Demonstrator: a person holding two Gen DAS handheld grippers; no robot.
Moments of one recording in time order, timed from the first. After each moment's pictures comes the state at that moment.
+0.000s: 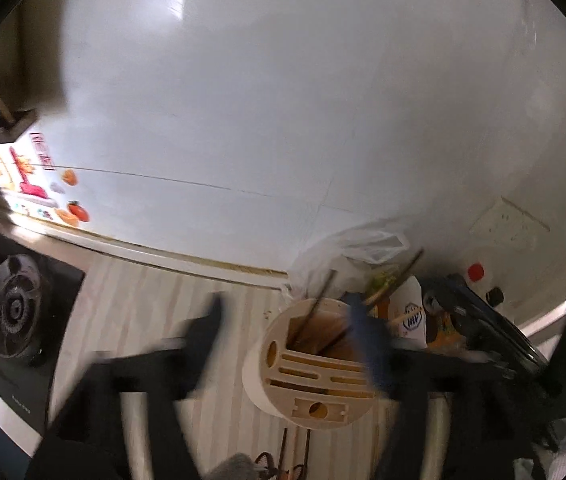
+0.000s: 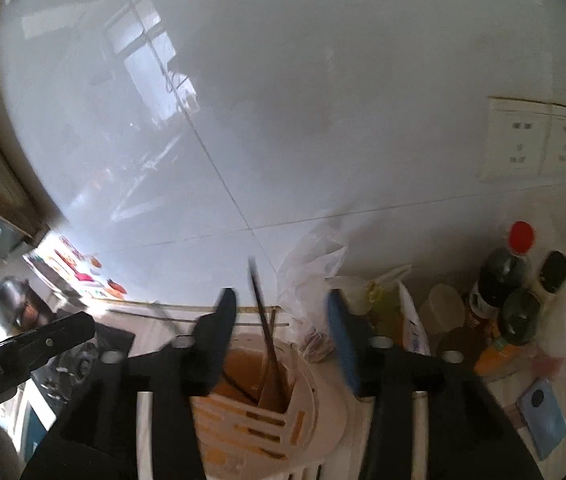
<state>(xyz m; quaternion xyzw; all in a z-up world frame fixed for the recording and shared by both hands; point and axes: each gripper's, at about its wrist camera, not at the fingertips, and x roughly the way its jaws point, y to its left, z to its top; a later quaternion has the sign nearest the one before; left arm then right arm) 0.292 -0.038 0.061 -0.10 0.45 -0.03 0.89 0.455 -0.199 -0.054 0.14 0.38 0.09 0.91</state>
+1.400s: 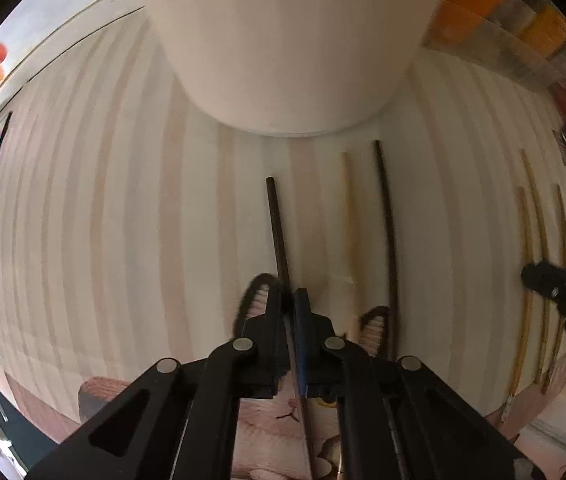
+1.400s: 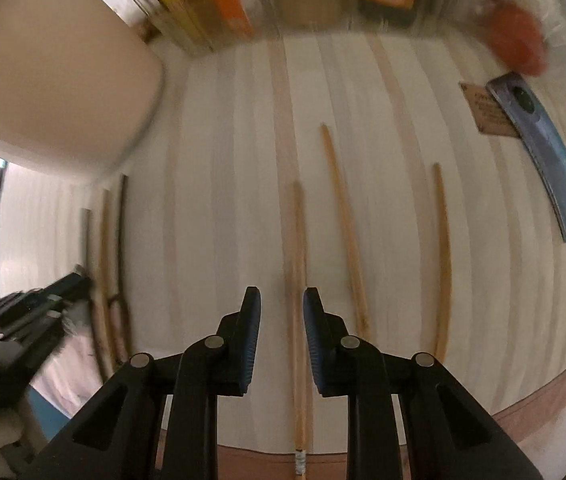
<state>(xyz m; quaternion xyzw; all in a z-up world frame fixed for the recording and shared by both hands) 0.188 -0.104 -0.240 0.04 0.68 -0.04 0.73 0.302 -0.281 -0.329 0.09 0.69 0.00 0.72</state>
